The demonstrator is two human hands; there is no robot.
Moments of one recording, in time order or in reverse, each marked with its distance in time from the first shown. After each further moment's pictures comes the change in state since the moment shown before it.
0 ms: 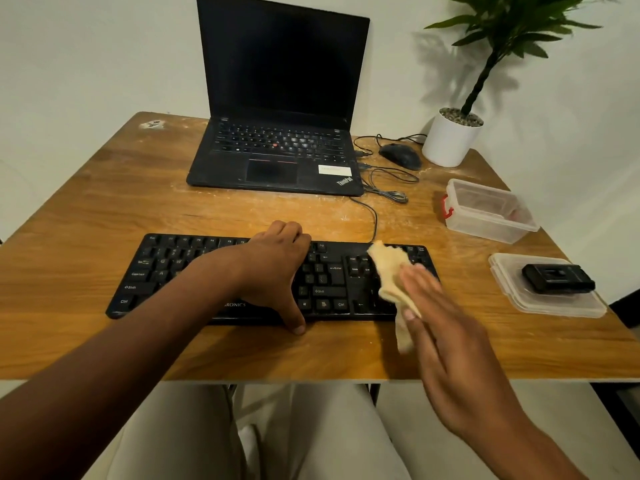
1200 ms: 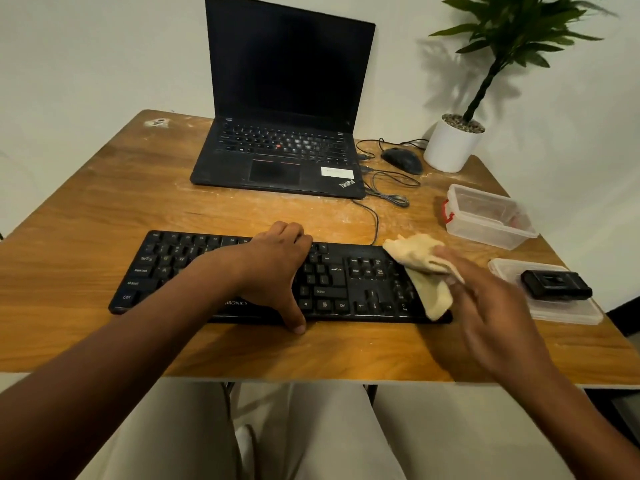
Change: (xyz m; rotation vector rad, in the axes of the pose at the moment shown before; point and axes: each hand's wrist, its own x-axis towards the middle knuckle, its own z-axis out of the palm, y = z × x) left_hand -0.001 -0.002 0.000 -0.005 -0.001 -0.001; right_hand 0.037 0.046 -0.035 -0.018 0.083 0.043
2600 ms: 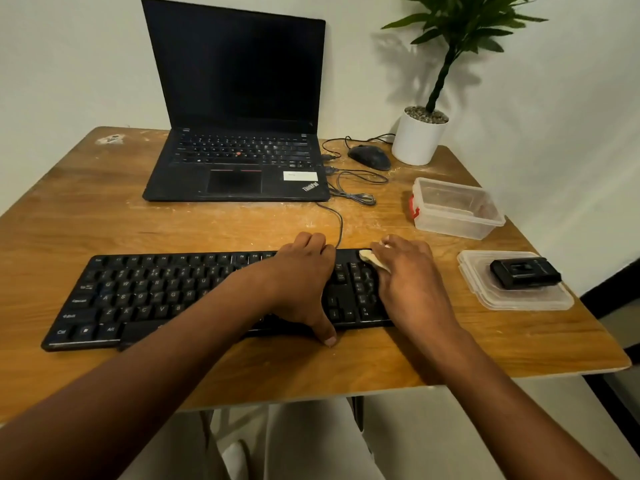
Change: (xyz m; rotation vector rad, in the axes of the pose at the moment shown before) left_hand 0.051 0.073 -0.007 0.101 0.016 0.110; right_hand 0.049 -0.001 0.039 -0.383 -0.063 0.090
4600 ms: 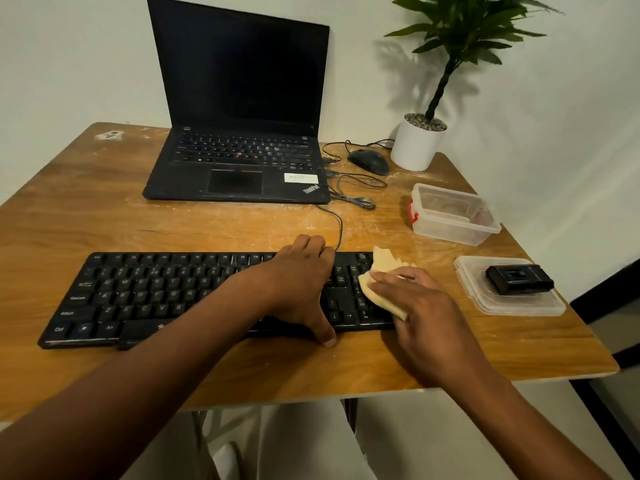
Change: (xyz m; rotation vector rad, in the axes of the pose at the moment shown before) left_hand -0.002 -0.005 0.004 -0.037 0.007 0.010; right_hand -0.046 0.020 -0.009 0.149 -0.011 -0.176
